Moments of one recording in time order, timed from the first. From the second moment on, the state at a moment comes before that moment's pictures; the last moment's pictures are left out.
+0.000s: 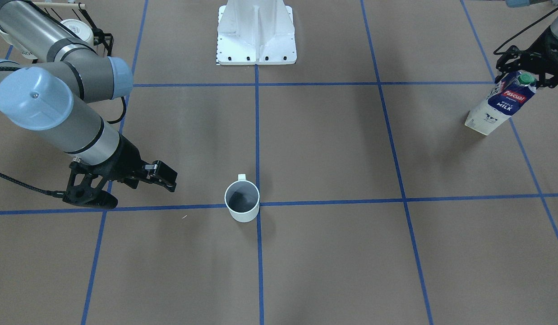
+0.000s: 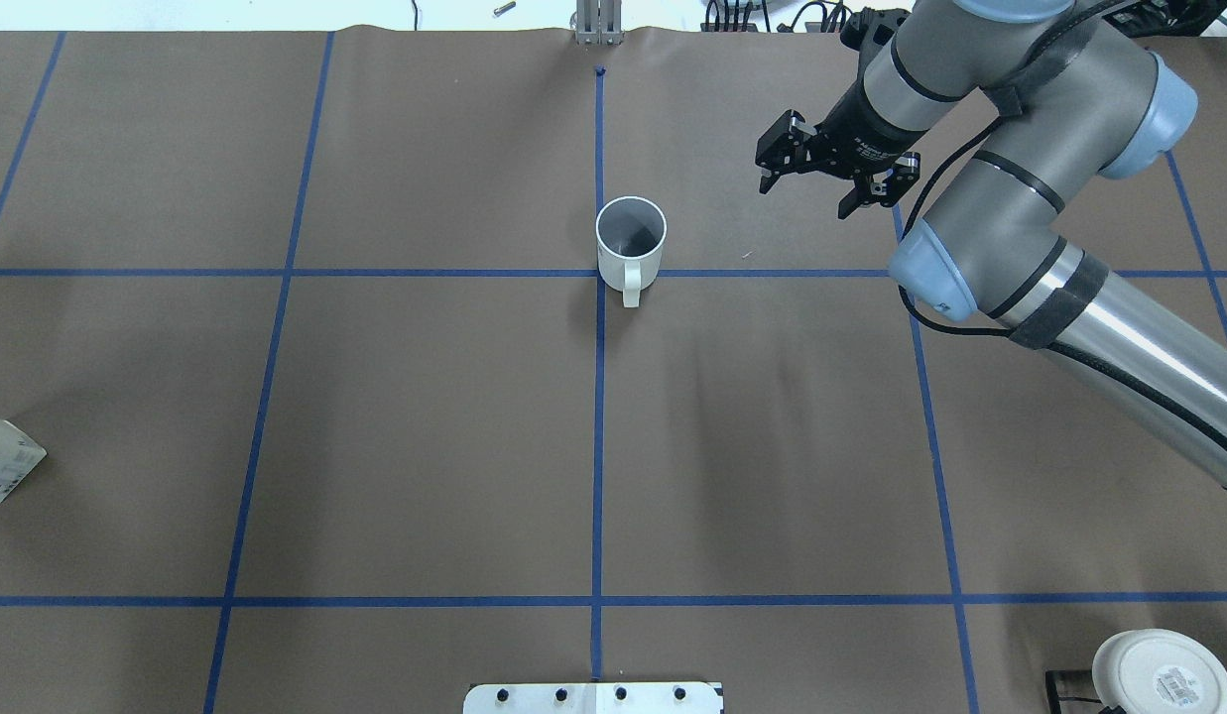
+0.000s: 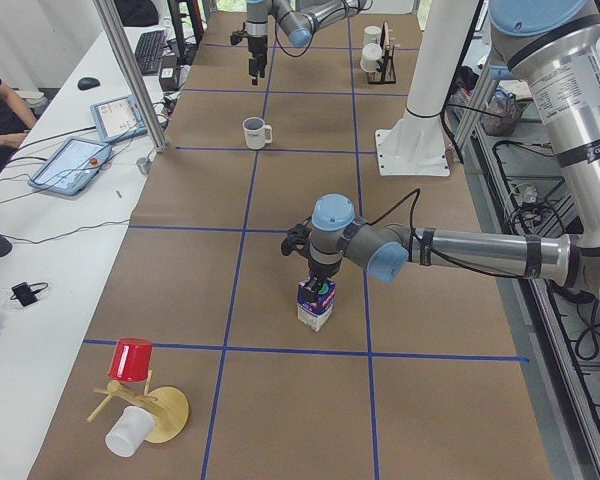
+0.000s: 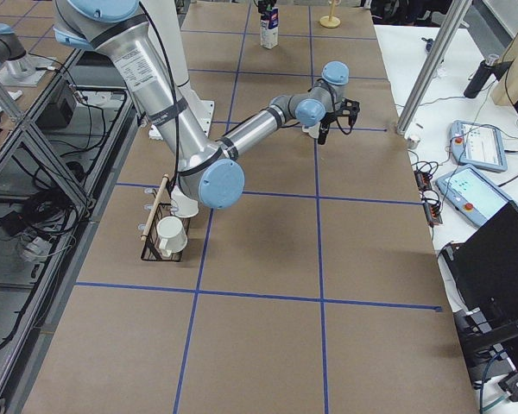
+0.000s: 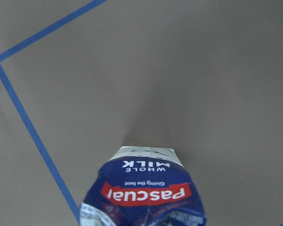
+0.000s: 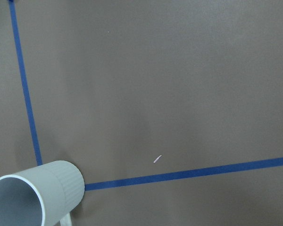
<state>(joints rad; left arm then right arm) -1.14 -1.16 -1.98 -2.05 -2.24 -0.11 0.92 -0.97 1.54 -1.34 2.25 1.18</state>
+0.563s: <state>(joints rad) -1.15 -1.18 -1.99 -2.04 -2.26 -0.12 0.92 -0.96 1.54 -1.34 2.25 1.18</state>
